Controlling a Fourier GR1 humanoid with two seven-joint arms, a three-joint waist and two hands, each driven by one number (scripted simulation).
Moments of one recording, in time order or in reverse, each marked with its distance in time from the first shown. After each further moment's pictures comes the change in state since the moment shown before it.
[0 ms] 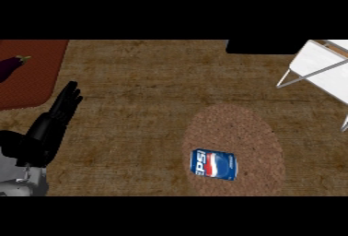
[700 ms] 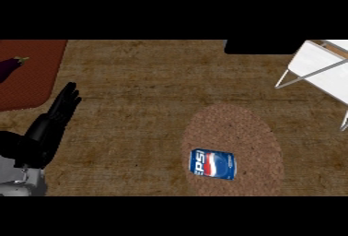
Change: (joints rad) left arm 0.010 -0.012 0.021 -0.007 -0.012 -0.023 0.012; right arm 0.098 -0.044 -0.050 0.055 0.064 -0.121 0.162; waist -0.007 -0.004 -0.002
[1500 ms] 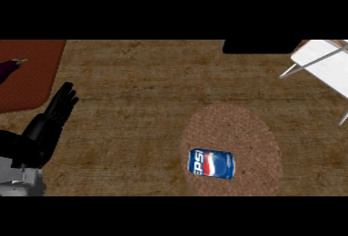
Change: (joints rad) left arm 0.002 -0.007 0.025 0.006 -0.006 -0.007 0.004; right arm -0.097 -0.072 0.069 -0.018 0.123 0.246 0.164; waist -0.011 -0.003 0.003
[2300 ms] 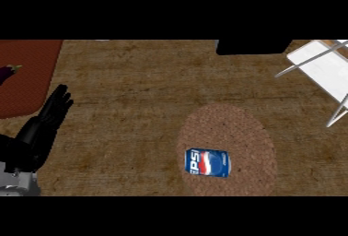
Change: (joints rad) left arm 0.030 0.001 0.025 -0.027 0.002 -0.002 0.021; right arm -0.223 -0.207 -0.243 -0.197 -0.110 -0.217 0.249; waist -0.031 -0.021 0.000
